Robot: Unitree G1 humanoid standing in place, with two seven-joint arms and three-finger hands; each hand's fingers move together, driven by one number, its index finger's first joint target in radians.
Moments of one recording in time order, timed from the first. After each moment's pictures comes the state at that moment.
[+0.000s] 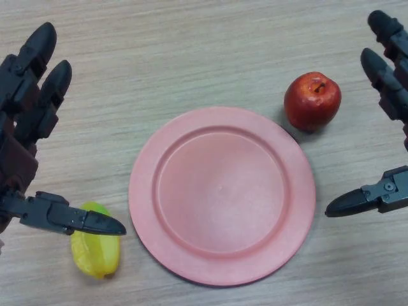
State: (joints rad) left arm 0.03 0.26 0.27 -0.62 -0.29 0.25 -0.30; right arm -0.09 -0.30 -0.17 -0.58 0.16 0.31 0.26
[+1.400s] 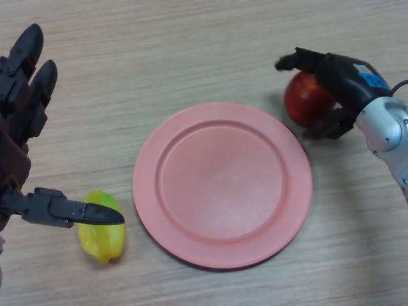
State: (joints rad) left arm 0.03 0.26 0.25 -0.55 -0.23 0.17 -0.23; right arm -0.89 -0.35 0.07 1.02 -0.77 -0.37 -0.02
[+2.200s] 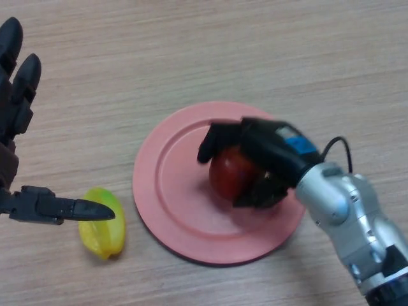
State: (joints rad) left arm 0.04 0.26 0.28 -0.56 -0.27 0.14 -0.21; right arm -0.43 -0.19 0.27 0.19 -0.78 -0.16 0.27
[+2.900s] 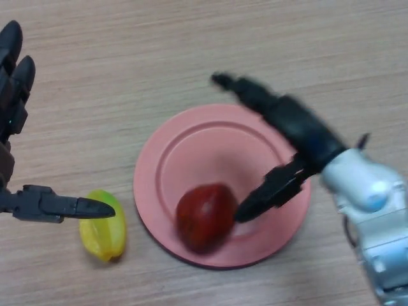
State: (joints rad) left arm 0.03 0.26 0.27 -0.56 -0.17 0.13 -0.19; right arm -0.37 -0.19 0.16 -0.31 -0.33 0.45 0.38
